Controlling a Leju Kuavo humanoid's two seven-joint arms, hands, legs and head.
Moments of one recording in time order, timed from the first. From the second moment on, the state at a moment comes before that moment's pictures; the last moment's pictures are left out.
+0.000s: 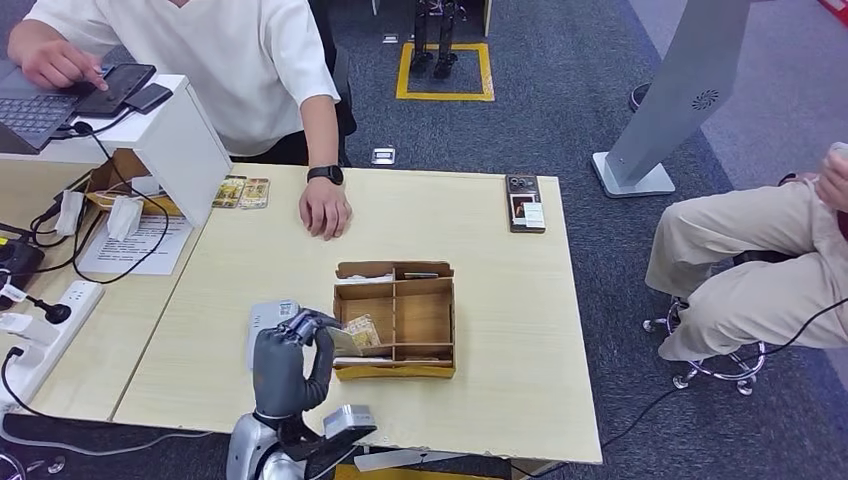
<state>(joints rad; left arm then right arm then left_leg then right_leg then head) 0.00 -0.27 -0.23 -1.34 -0.95 0.70 -0.67 -0.10 0.22 -1.56 -0.48 1.33 -0.69 -0.10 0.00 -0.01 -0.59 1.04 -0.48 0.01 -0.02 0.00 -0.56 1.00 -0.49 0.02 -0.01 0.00</state>
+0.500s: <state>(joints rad) -0.04 -0.27 -0.23 -1.35 -0.40 0.68 -0.60 -0.10 0.24 -1.56 -0.50 1.34 -0.69 -0.09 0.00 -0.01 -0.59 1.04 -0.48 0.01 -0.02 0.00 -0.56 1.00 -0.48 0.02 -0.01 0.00</state>
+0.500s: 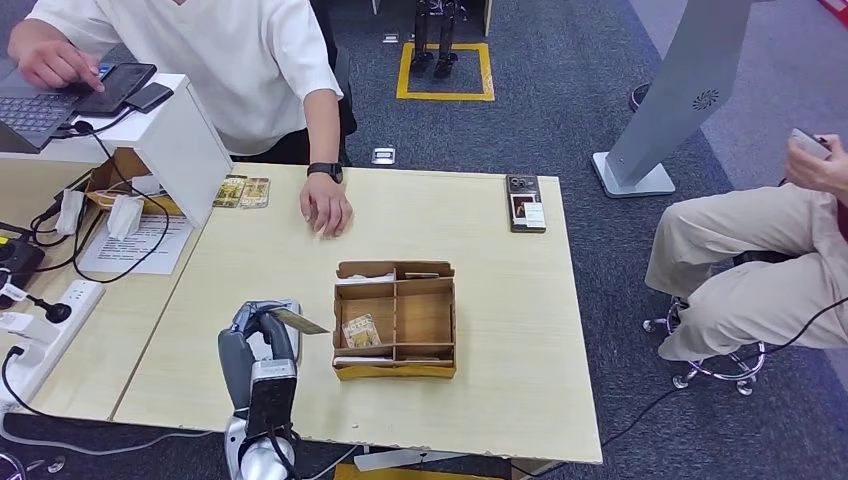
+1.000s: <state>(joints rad) -0.31 -0.26 -0.19 -1.18 -0.06 0.57 -0.45 -0.11 0.24 -1.56 -0.50 1.40 -0.69 -0.10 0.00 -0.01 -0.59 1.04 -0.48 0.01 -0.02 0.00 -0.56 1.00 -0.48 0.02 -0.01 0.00</state>
